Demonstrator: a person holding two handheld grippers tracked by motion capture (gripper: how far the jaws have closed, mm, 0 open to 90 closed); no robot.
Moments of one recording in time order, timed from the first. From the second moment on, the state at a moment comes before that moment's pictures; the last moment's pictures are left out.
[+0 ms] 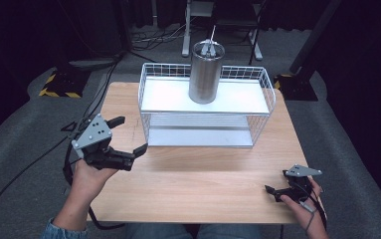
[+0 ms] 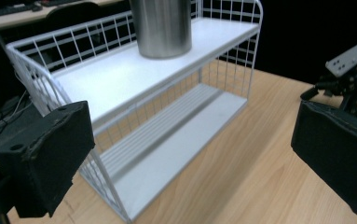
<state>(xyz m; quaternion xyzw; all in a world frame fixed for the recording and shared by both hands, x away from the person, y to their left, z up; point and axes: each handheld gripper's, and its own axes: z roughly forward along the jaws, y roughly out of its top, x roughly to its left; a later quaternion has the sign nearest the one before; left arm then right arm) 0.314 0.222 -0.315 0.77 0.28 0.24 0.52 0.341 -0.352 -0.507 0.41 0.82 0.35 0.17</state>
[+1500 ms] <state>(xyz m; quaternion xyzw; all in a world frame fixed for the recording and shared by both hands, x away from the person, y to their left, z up) 0.316 0.235 -0.492 0.82 0.40 0.16 0.38 0.341 -0.352 -0.507 0.41 0.82 0.35 0.17</state>
